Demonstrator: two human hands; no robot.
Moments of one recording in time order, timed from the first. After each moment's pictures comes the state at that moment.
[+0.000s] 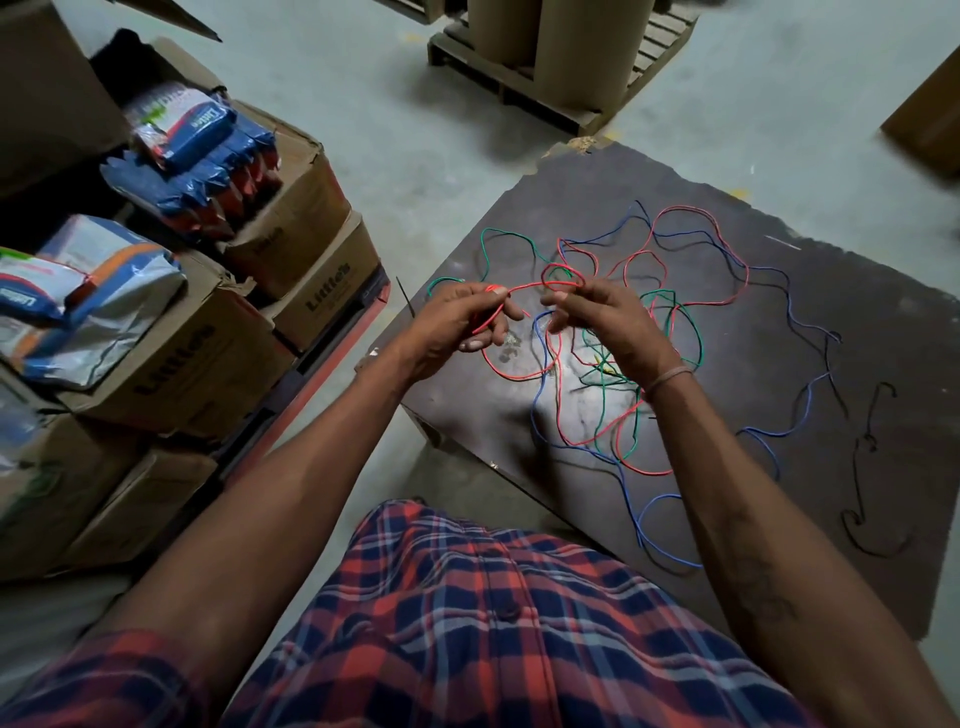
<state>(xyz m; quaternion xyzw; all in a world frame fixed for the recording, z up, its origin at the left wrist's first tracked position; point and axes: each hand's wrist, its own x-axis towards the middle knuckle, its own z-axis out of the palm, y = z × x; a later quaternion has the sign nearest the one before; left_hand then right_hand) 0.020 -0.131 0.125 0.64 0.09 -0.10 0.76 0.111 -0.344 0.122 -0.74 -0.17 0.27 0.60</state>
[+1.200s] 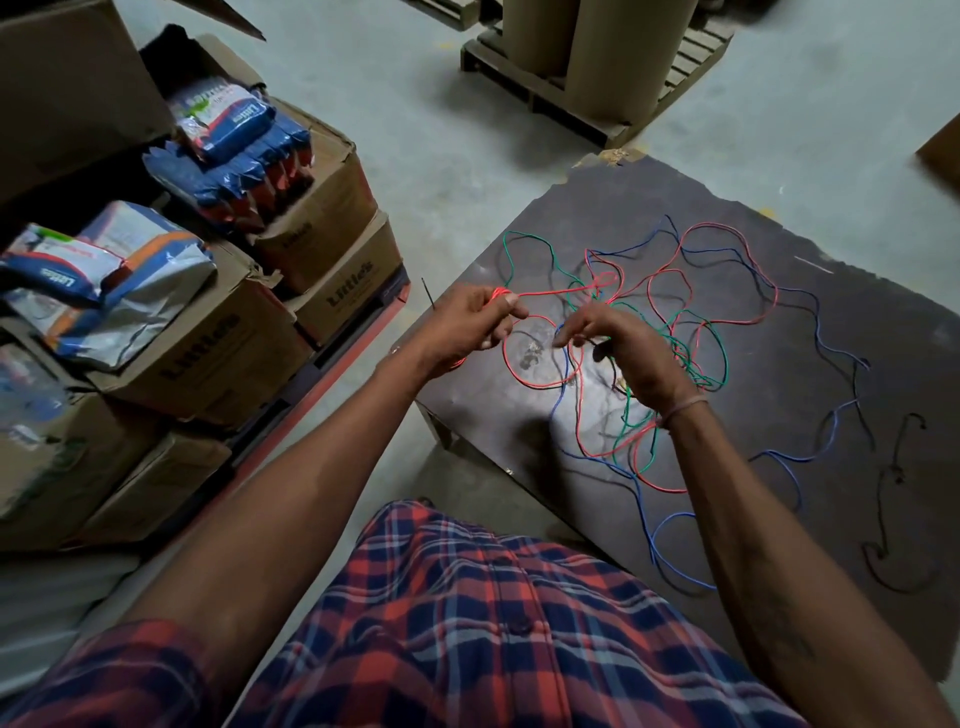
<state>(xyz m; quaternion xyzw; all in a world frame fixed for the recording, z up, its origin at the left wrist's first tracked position) 0.007 -0.118 0.133 0.75 0.14 -0.04 0.65 0.098 -0.341 0.117 -0.74 -0.22 0.31 0.56</state>
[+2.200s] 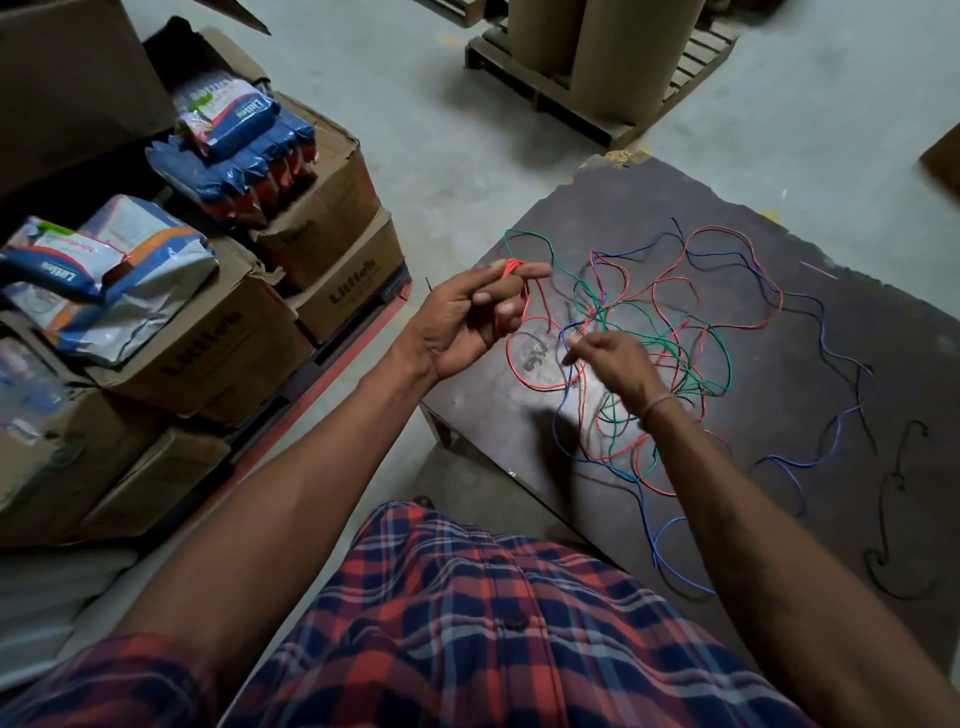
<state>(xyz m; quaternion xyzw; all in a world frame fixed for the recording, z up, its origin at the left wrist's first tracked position) 0.006 -0.115 0.155 0.33 0.06 -0.10 0.94 0.101 -0.329 0.076 -0.87 -0.14 0.24 0.41</state>
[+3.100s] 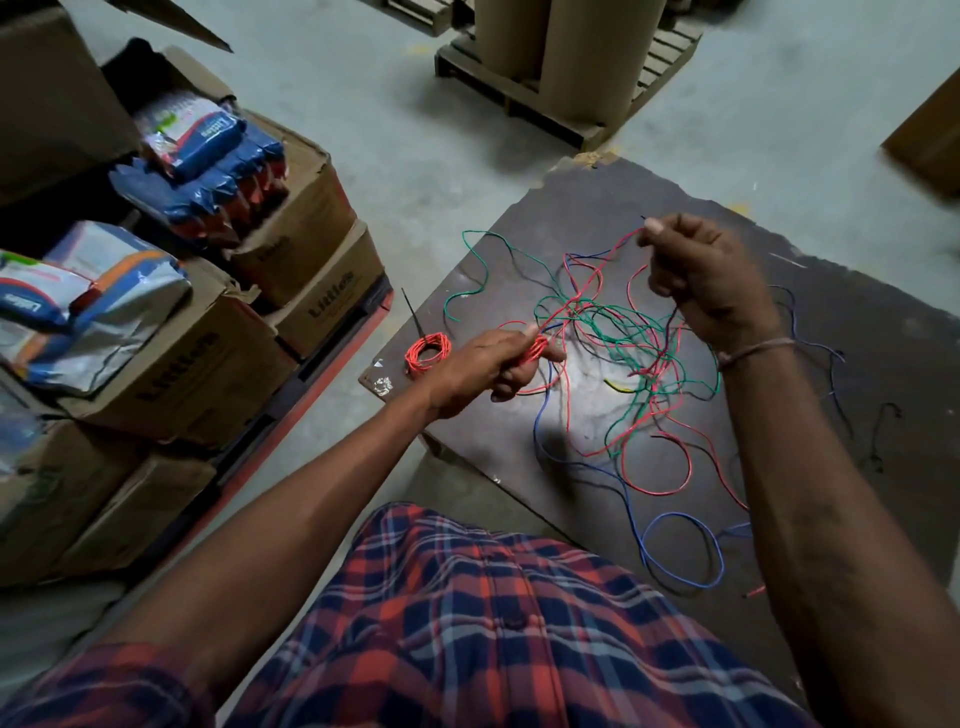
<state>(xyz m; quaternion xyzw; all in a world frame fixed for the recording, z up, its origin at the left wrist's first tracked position) 0.000 -0.159 0.130 0.66 0.02 -0.17 0.73 0.157 -0.374 0.199 -0.68 -0.16 0.20 0.69</state>
